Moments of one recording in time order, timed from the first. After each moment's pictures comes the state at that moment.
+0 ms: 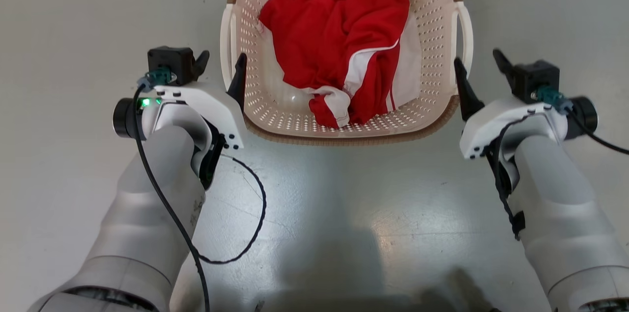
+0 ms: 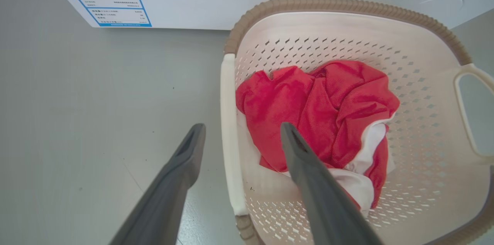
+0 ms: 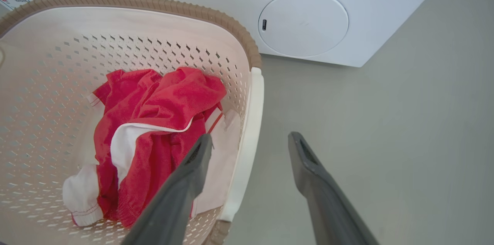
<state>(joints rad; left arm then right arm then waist) -0.95 0.03 -0.29 1.14 -0.38 -0.09 -0.26 -0.82 -0.06 -0.07 1.00 -0.11 0.12 -0.25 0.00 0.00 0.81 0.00</state>
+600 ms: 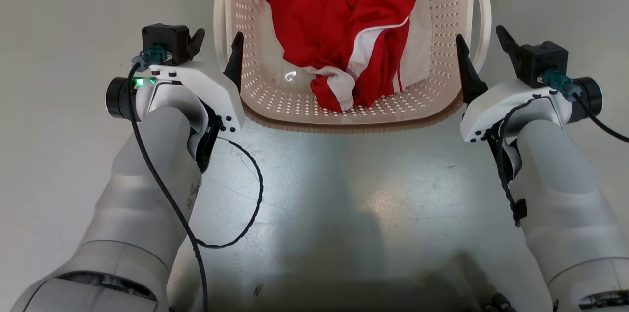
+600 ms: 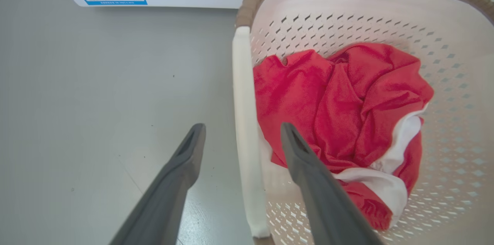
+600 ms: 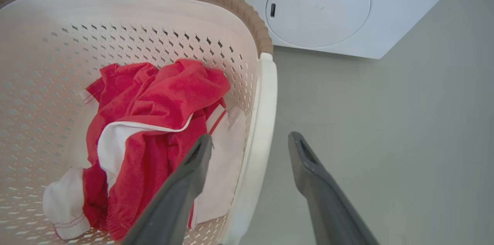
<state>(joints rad) -1.02 0.04 -0.29 1.17 -0.37 -0.09 -0.26 -0.85 -0.06 -0.06 0.94 -0.10 0.12 -0.25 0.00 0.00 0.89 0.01</state>
